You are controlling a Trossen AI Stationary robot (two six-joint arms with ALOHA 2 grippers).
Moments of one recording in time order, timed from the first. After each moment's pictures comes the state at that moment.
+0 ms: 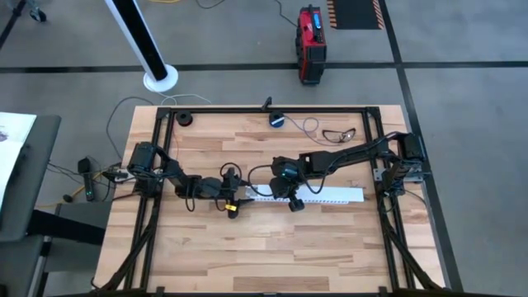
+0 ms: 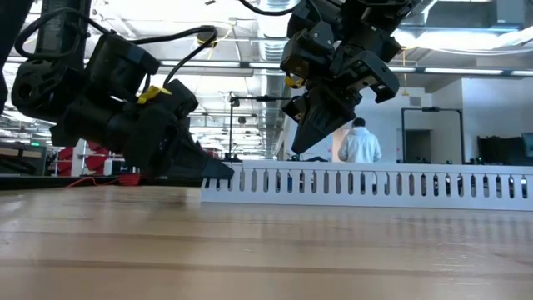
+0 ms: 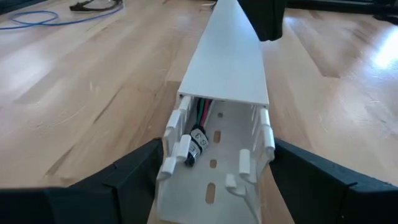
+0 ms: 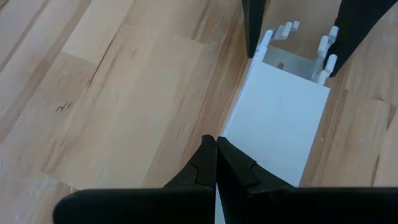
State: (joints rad) left arm -0.13 1.92 0.35 1.22 -0.22 -0.15; right arm -0.01 1.79 1.13 -0.31 -0.26 -0.32
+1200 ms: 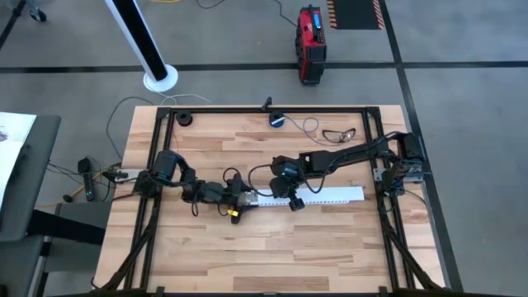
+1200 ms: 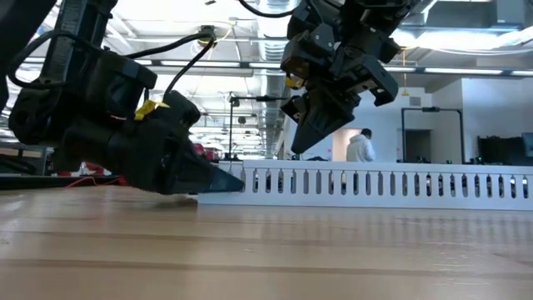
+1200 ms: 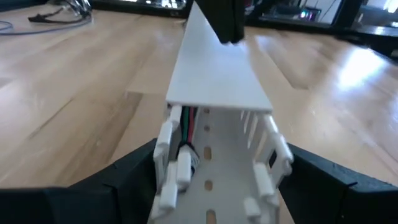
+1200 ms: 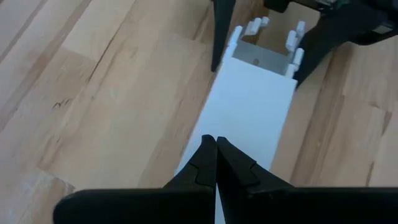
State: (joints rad) left arm -0.15 2.15 0.41 1.50 -0.17 -0.15; right arm -0.01 1.79 1.13 -0.31 -0.26 -0.36
